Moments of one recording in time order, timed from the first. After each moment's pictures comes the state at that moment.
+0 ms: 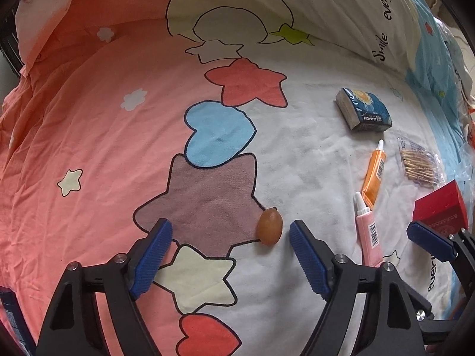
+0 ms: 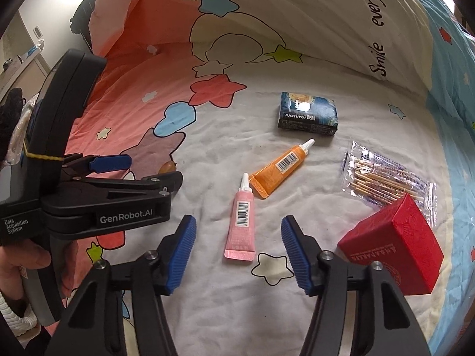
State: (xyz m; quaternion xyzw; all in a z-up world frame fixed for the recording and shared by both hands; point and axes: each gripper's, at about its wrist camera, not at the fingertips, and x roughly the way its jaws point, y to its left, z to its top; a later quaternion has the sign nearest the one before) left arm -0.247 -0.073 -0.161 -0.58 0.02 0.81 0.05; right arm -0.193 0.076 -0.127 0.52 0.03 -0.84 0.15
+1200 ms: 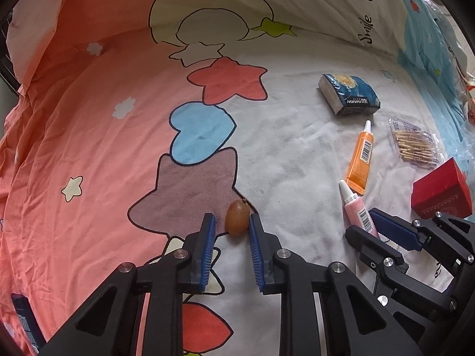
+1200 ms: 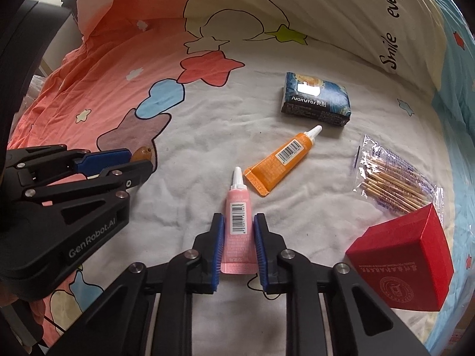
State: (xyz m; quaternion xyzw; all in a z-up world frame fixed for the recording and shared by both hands) left arm -0.238 -0.062 -0.152 -0.58 0.06 0.81 0.06; right arm -0.210 0.059 -0.149 0.56 0.05 -0.82 0.12
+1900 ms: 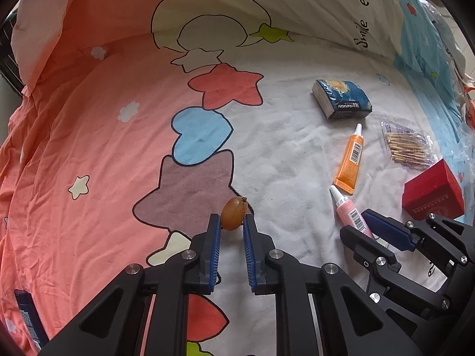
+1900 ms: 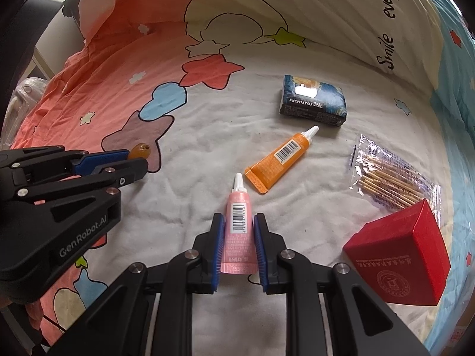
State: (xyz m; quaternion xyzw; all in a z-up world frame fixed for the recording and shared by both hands) left arm -0.241 -0.045 -0.135 -0.57 0.06 0.81 0.06; right arm -0.202 0.063 -0.147 0.55 0.05 -0.82 0.11
